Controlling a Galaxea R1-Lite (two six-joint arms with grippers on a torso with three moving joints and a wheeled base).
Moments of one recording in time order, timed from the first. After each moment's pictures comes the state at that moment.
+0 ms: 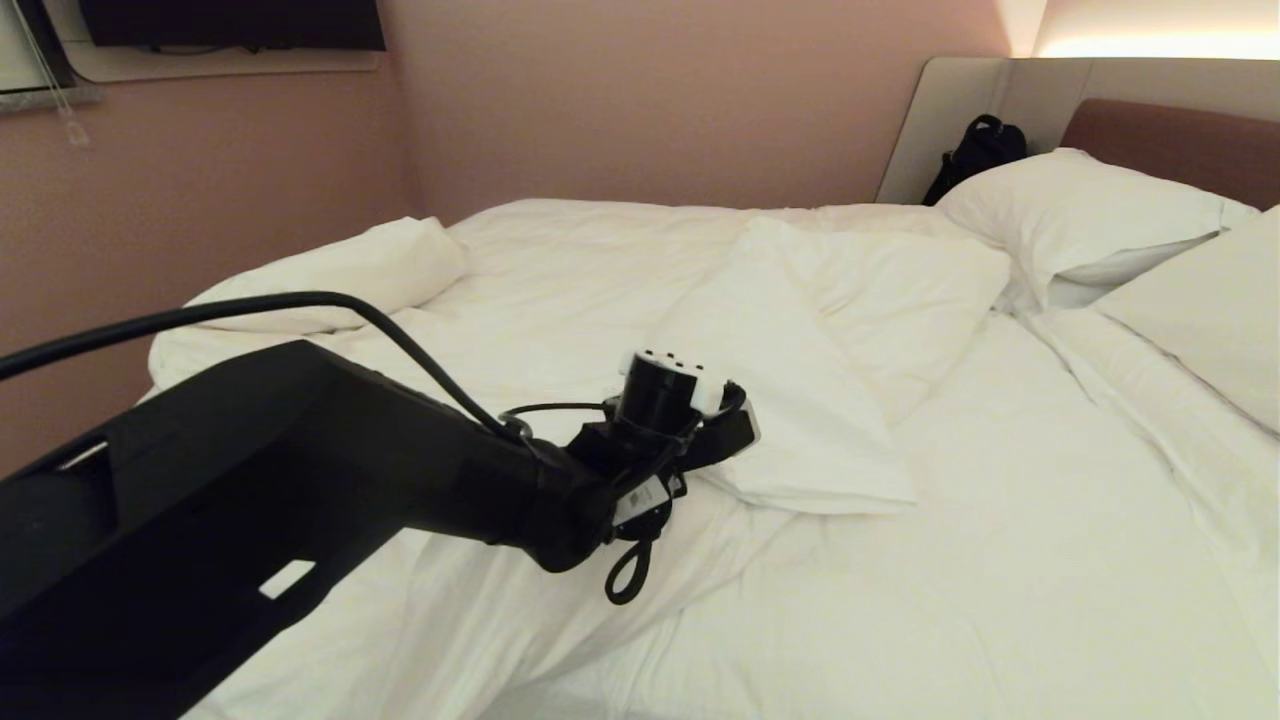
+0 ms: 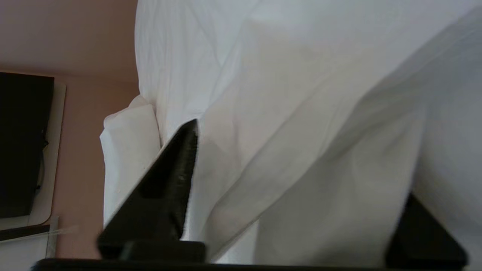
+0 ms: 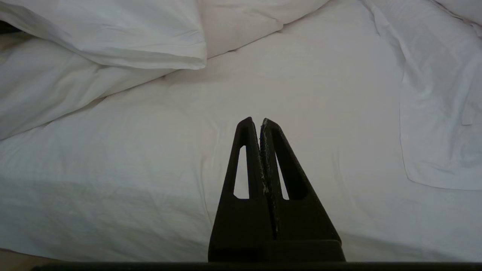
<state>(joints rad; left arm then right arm) -0.74 2.20 -1.35 -0.43 0.58 0.92 0.00 0.00 0.00 0.00 -0.01 0.00</state>
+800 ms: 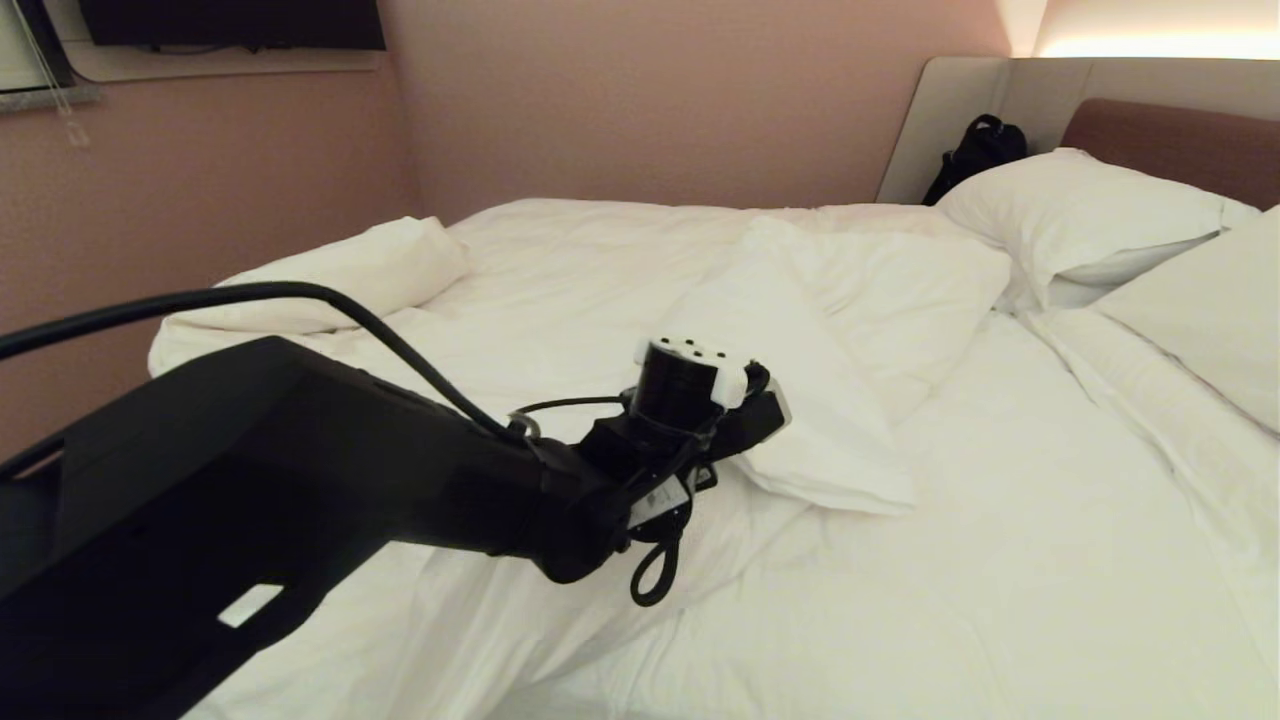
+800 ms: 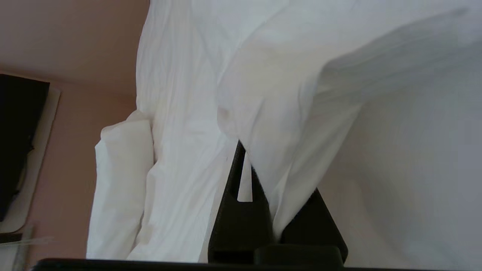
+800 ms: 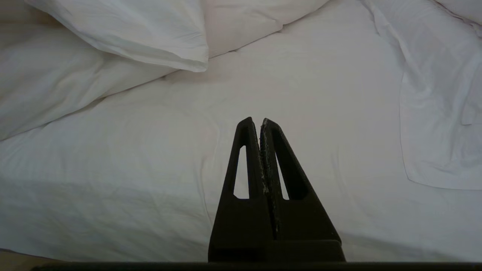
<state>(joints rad) -0.80 2.16 -1.36 -0.47 0.56 0.85 0.00 0.00 0.00 0.00 -0.01 0.00</state>
